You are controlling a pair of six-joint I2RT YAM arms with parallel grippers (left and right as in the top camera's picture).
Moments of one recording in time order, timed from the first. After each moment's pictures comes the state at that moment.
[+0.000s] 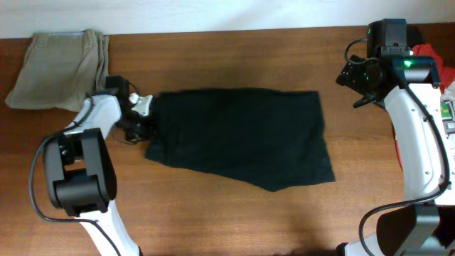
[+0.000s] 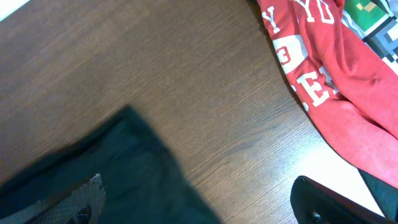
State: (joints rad) left arm 0.12 2.11 1.44 -0.91 0.40 0.03; right arm -0.05 1.68 1.70 -1.13 0.26 0.55
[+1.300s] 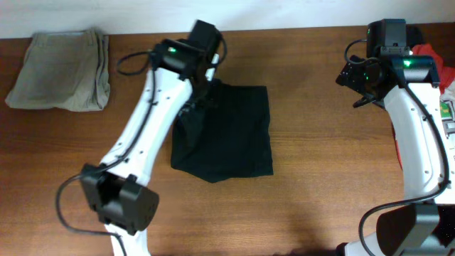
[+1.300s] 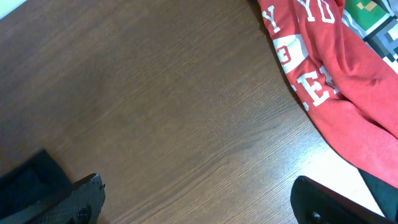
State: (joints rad) left arm -0.45 2.03 2.09 -1.39 -0.05 -0.20; right arm -0.05 1.69 1.70 -1.13 0.25 0.55
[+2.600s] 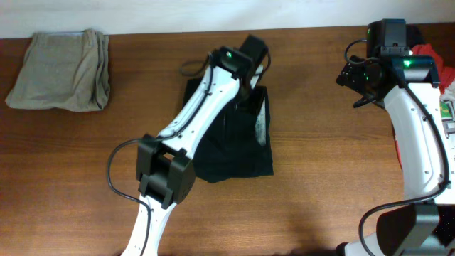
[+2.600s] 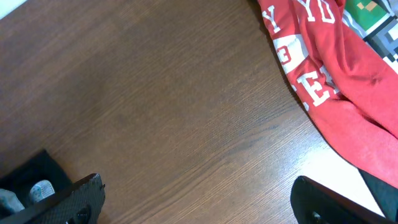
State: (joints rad) left arm -0.58 2.35 2.40 -1.37 0.09 -0.23; right arm -0.05 1.69 1.70 -1.13 0.26 0.55
